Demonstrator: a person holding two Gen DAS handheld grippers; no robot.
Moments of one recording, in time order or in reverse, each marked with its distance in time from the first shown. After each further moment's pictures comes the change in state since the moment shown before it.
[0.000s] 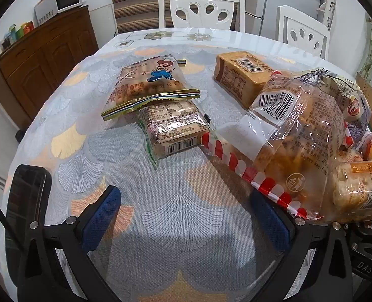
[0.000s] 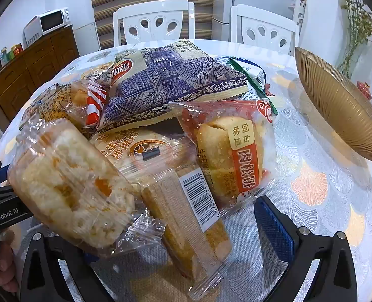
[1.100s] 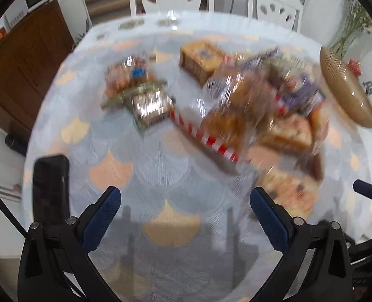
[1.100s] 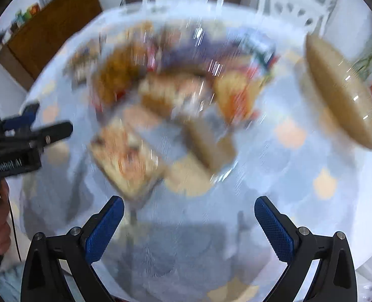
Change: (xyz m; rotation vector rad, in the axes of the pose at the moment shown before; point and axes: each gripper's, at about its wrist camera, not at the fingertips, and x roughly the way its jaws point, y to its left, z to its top) left arm -0.084 -0.019 -0.004 0.121 0.155 -0.102; right arm -0.118 0.005 -0.064 -0.122 0.267 0.083
